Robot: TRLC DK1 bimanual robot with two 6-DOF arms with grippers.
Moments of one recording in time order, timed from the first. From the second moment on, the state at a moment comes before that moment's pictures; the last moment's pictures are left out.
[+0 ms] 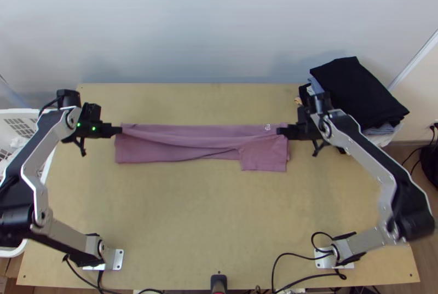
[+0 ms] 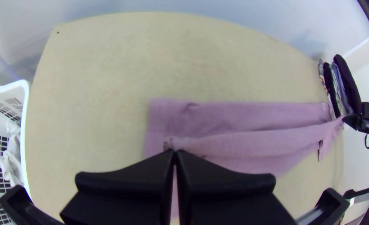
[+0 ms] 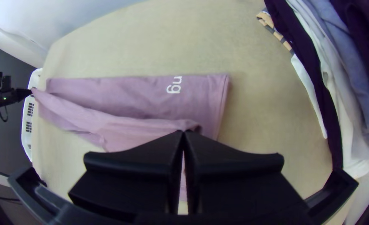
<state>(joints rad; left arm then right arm) 0.19 1.69 1.30 -0.68 0.26 0.18 0.22 1.66 1.22 -0.59 -0.21 0.20</state>
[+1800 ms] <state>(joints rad) 0.36 1.91 1.30 -0.64 0.60 0.18 0.02 1.64 1.62 -0.80 -0.85 0.50</state>
